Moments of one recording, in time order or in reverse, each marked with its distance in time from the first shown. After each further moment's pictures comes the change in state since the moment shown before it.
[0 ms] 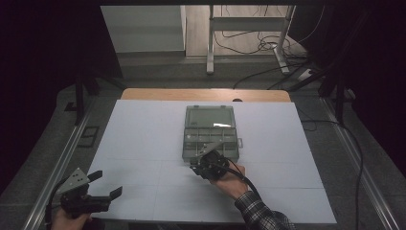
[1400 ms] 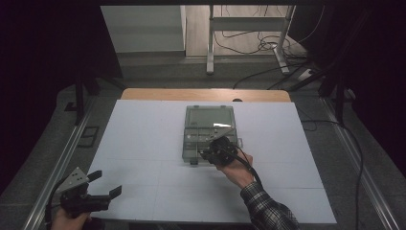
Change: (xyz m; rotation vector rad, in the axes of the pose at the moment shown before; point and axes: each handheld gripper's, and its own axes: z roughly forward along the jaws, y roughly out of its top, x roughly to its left) left arm 0.002 0.000 0.000 0.002 0.004 -0.021; right arm -0.036 0.012 -0.019 -0.071 -0.073 0.083
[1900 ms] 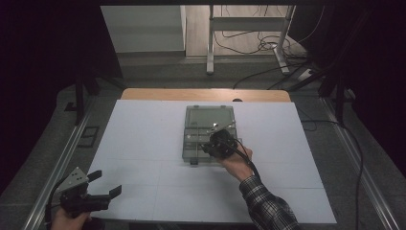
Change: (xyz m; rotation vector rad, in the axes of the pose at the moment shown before) left arm 0.001 0.000 0.000 0.000 -0.001 -0.006; right arm -0.016 0.011 0.005 -0.013 -0.032 0.019
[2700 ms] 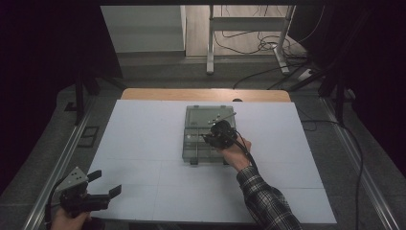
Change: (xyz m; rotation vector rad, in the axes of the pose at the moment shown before) left arm 0.002 0.000 0.000 -0.001 -0.004 -0.013; right arm -0.027 0.013 0.015 -0.012 -0.052 0.055
